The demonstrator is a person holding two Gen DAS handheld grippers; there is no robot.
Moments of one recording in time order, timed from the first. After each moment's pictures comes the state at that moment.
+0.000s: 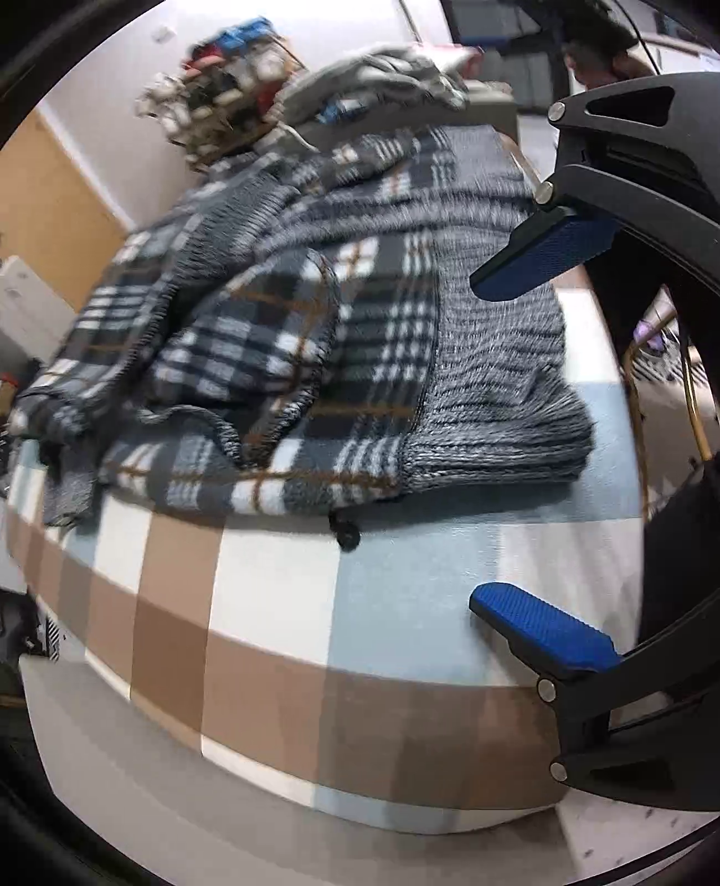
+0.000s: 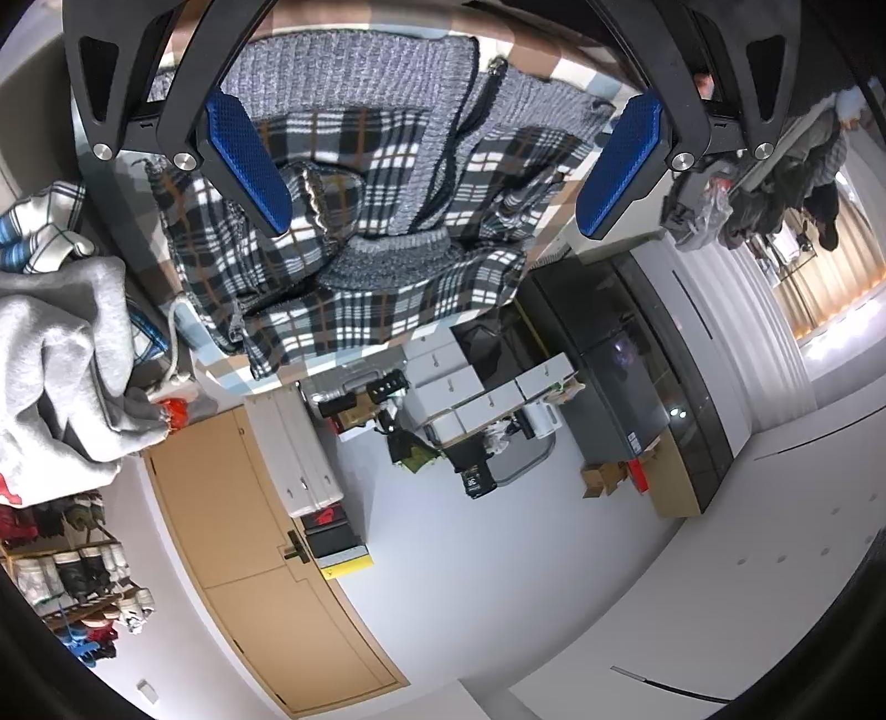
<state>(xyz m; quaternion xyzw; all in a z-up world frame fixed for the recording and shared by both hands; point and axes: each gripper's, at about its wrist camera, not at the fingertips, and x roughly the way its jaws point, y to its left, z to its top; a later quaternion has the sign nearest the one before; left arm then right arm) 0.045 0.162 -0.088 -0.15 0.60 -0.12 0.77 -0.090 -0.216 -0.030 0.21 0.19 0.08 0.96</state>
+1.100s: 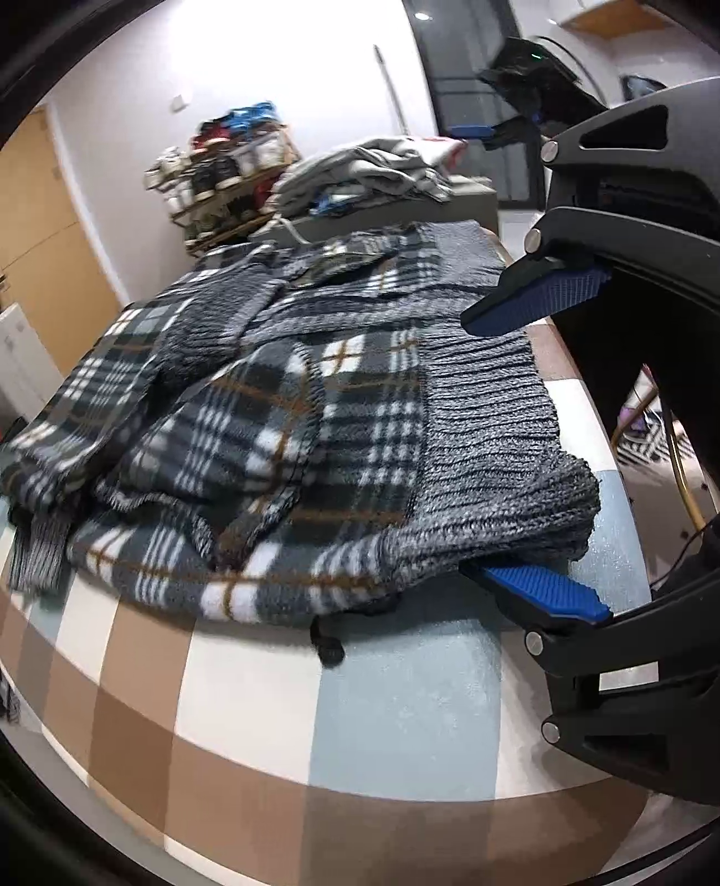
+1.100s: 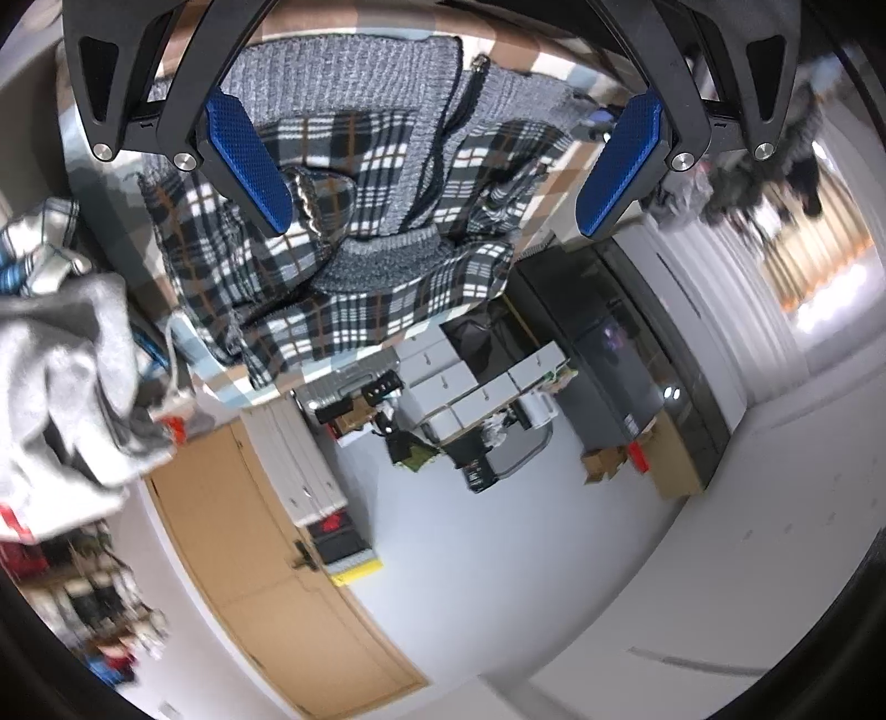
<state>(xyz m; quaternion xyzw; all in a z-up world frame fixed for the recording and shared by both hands) 0.048 0.167 -0.094 -0.24 0.59 -0.24 0.73 -0.094 -0.235 -0.030 0.26 0.19 0.08 0.94</state>
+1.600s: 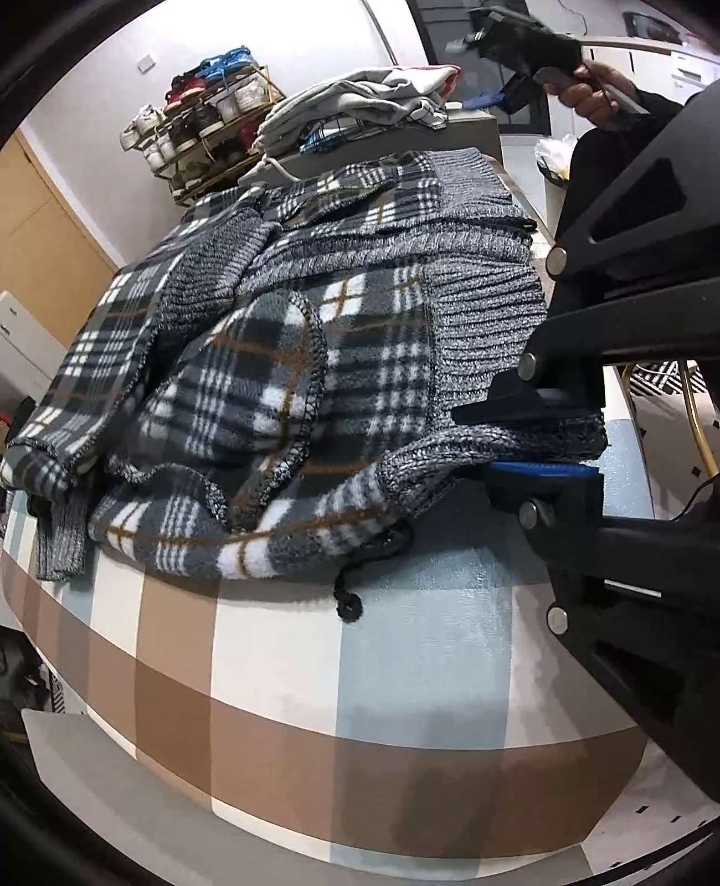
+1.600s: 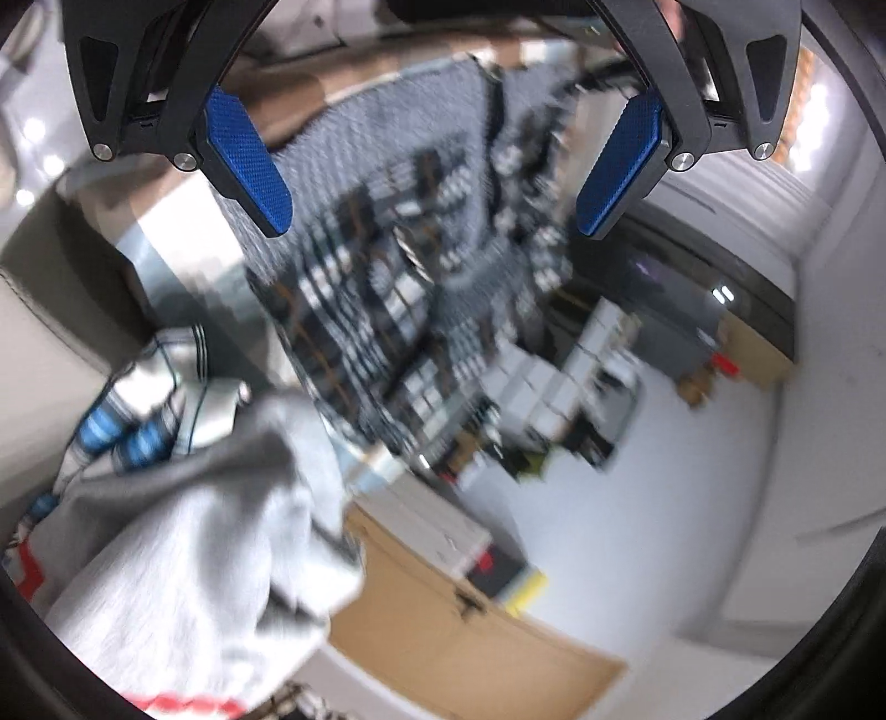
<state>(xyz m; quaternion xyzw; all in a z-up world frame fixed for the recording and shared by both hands) 0.044 0.156 -0.094 -0.17 0.59 -0.18 0.77 -0.095 -0.308 -0.077 0.42 0.30 -0.01 0.86</state>
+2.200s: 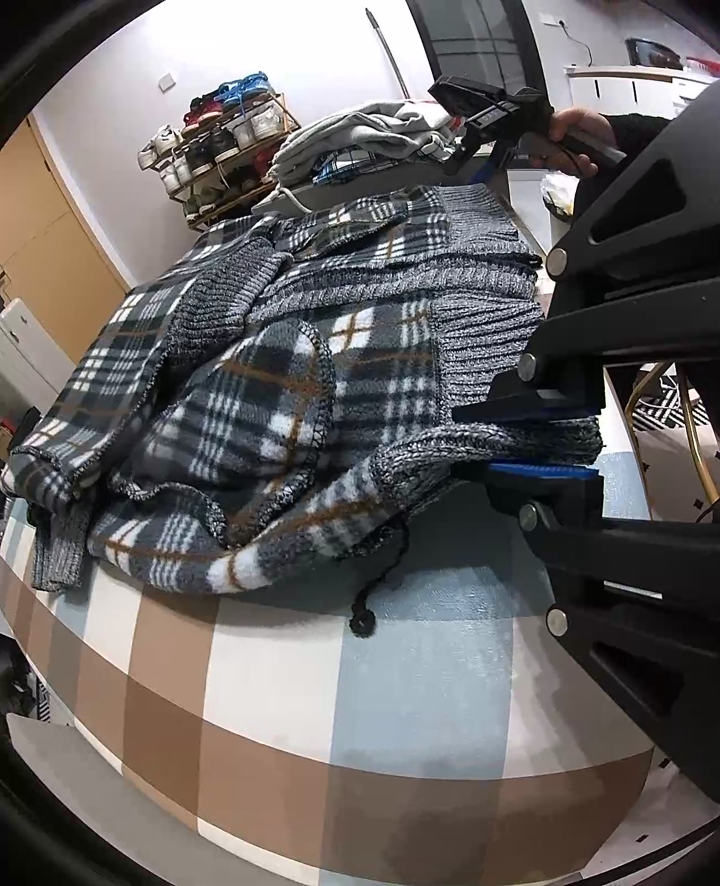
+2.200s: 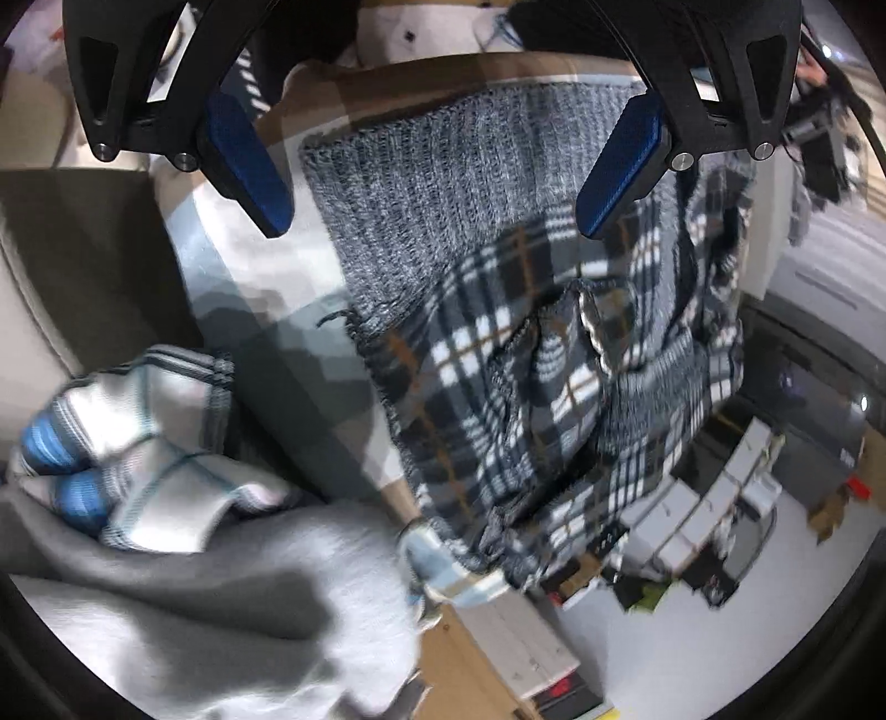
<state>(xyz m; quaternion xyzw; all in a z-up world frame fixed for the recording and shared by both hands) 0.046 0.152 -0.092 -0.21 0.58 -0.20 0.76 -0.039 -0.303 -0.129 0.29 0.48 -0.10 0.82</state>
